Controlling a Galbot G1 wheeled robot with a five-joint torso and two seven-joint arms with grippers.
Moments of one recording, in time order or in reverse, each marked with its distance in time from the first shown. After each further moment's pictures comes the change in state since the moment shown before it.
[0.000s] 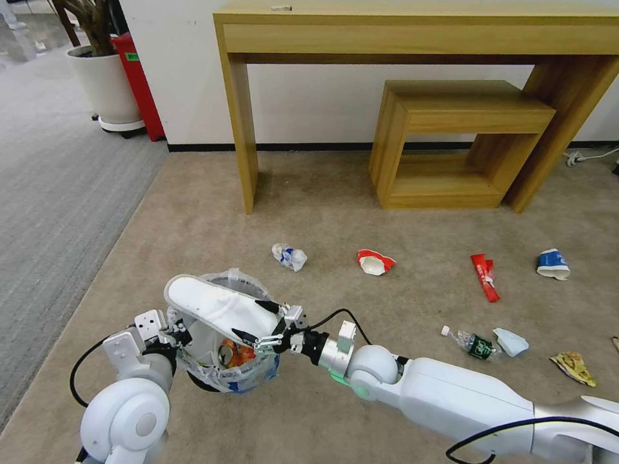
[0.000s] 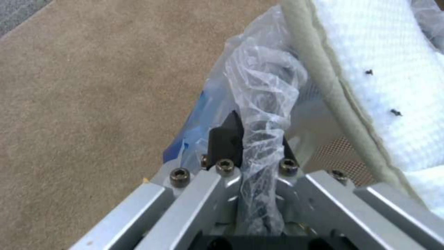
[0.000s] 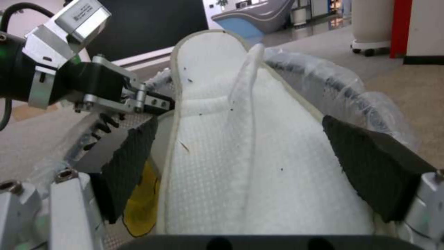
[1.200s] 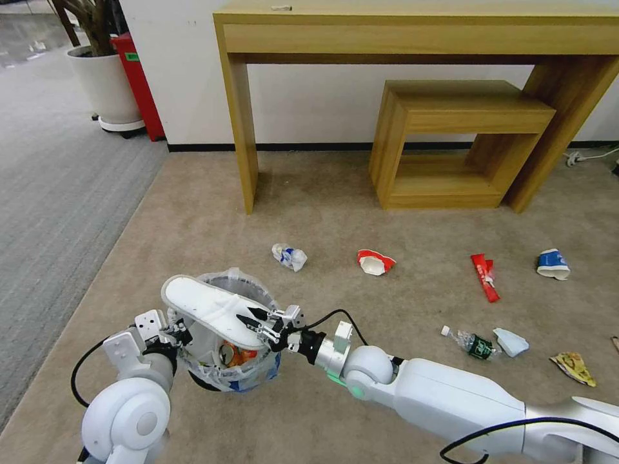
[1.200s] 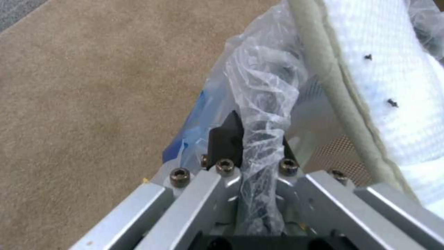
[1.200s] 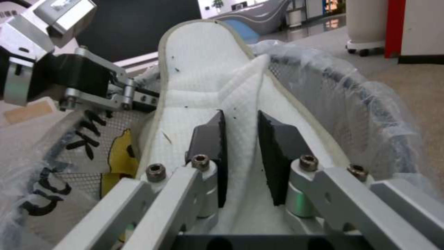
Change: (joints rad) left arm 0.002 -0.011 -0.002 -0.001 0.001 -0.003 0.003; right arm -0.012 0.033 0.005 -0.043 -0.009 0.016 0.005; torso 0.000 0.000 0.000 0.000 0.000
